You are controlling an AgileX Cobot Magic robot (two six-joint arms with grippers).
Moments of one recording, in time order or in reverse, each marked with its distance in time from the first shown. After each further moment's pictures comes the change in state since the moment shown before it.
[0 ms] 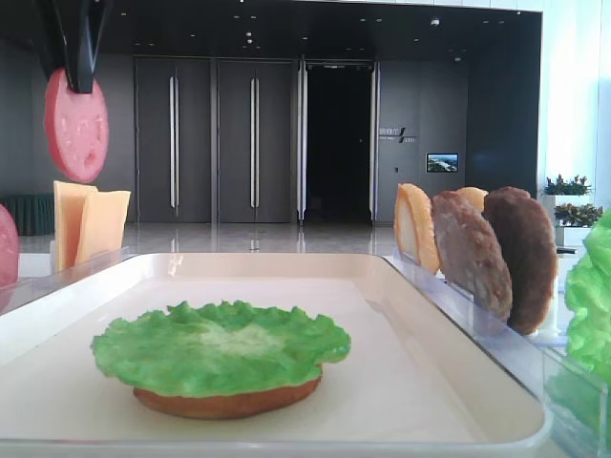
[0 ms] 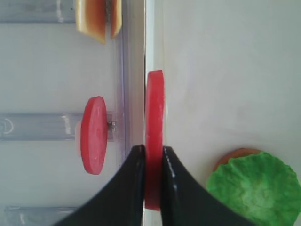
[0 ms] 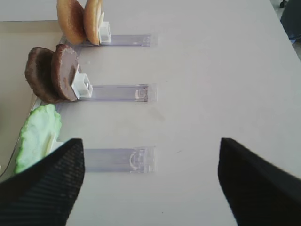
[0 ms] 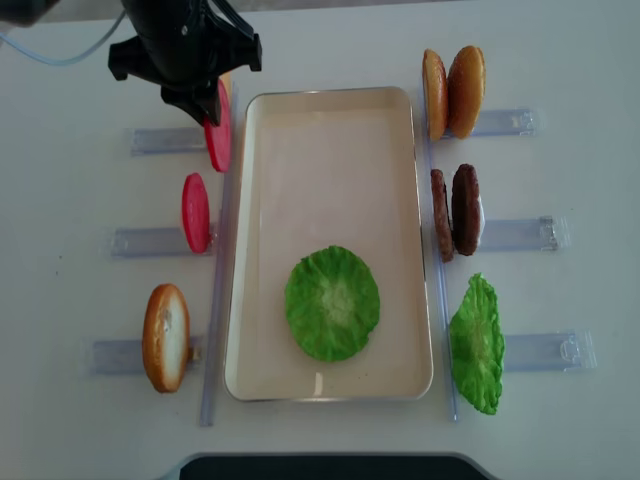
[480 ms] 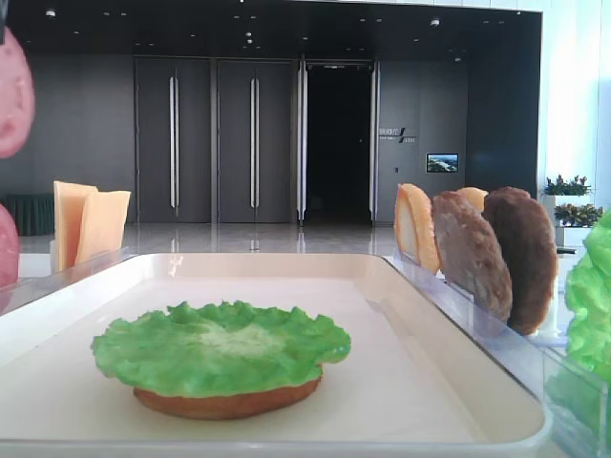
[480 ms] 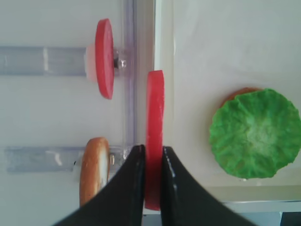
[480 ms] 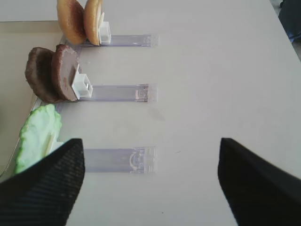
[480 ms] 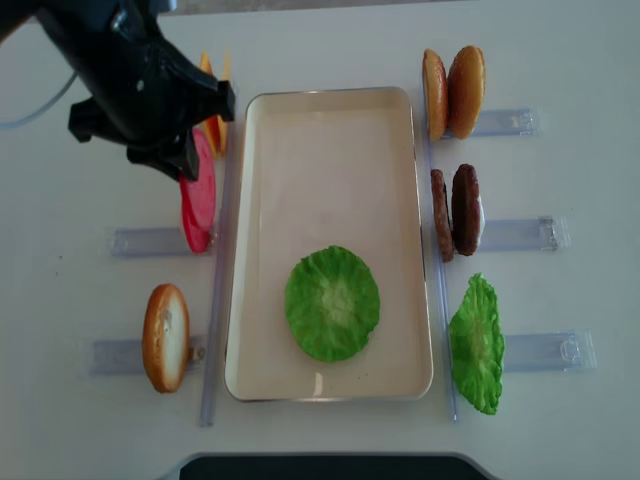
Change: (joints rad) left arm -0.002 -0.236 0.244 -0.072 0.000 -0.010; right arm 0.000 0.000 0.000 0.000 0.000 0.000
